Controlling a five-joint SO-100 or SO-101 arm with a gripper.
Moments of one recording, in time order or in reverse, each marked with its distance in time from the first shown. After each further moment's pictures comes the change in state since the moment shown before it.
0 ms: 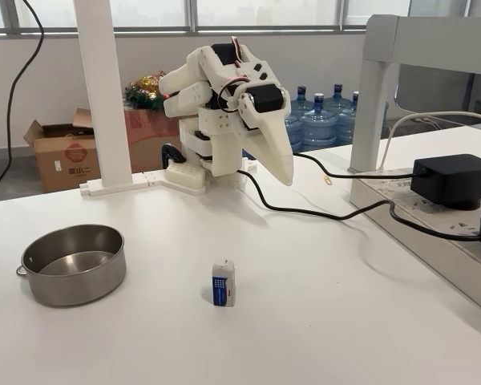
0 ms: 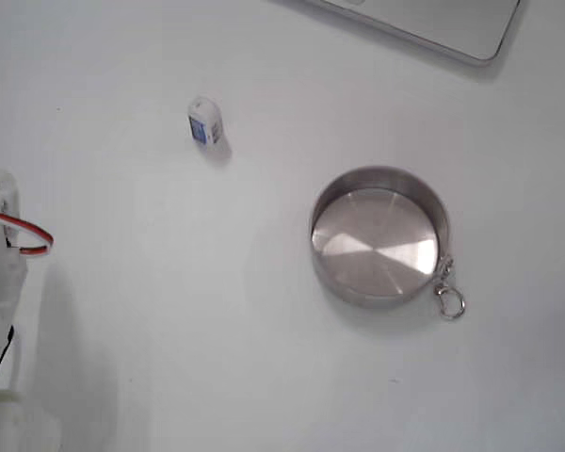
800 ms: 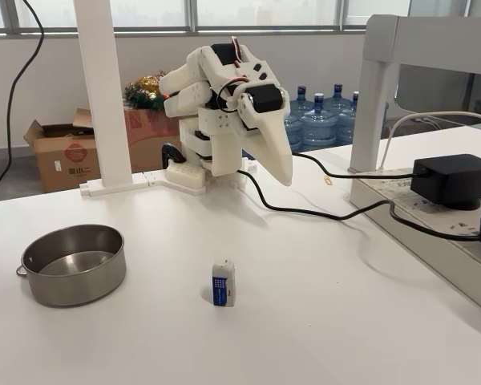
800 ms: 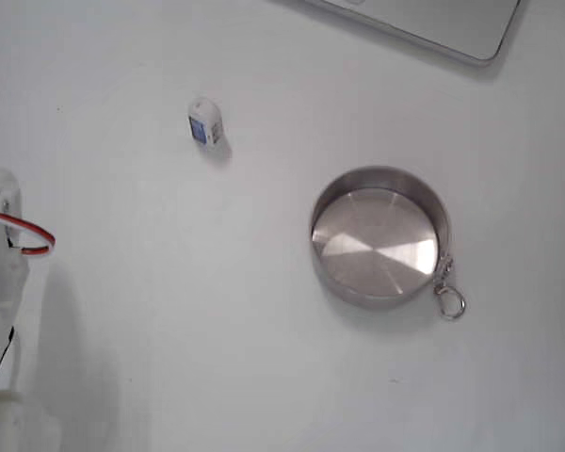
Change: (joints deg) arm 0.4 0.0 0.0 0.0 0.0
